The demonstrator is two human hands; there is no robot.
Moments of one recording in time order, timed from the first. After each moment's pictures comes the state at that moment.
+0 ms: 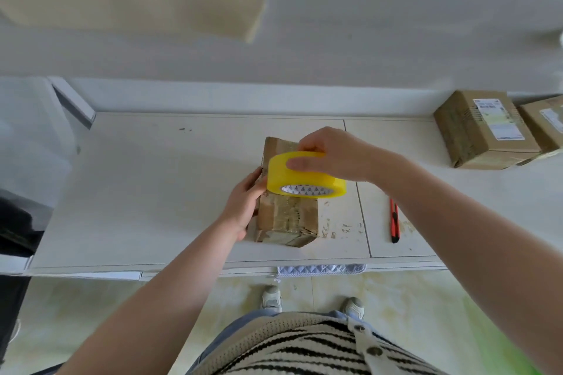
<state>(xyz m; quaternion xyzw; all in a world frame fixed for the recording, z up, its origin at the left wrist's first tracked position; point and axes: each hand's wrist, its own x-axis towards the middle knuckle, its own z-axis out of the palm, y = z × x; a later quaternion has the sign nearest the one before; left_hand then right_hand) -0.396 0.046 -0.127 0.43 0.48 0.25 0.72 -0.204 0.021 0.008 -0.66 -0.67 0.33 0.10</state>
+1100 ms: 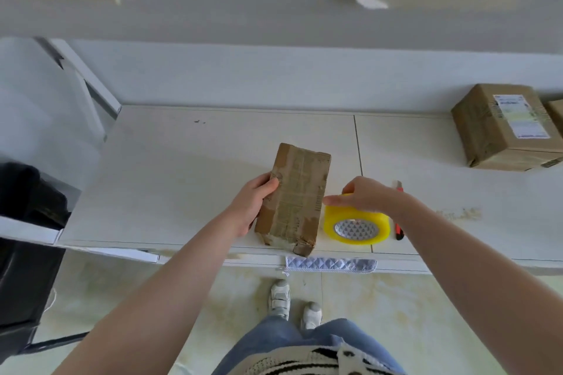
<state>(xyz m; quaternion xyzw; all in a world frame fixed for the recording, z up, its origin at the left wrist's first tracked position) -0.396 0.022 -0.108 0.42 0.49 0.19 0.74 -0.149 -0.029 -0.101 -0.75 -0.53 0.40 -0.02</state>
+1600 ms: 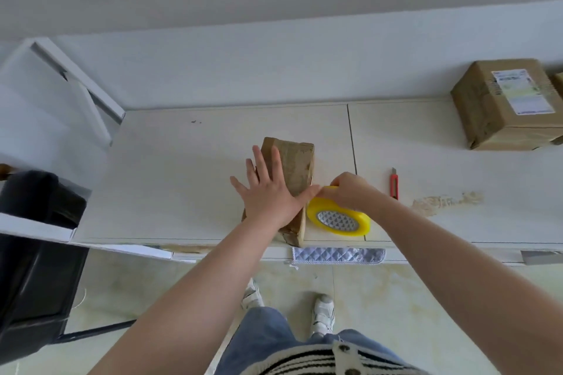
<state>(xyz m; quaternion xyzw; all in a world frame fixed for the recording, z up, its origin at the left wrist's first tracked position) -0.328 -0.019 -0.104 0.77 0.61 -0.09 0.15 -0.152 -0.047 -0.125 -0.78 -0.50 0.38 0.03</state>
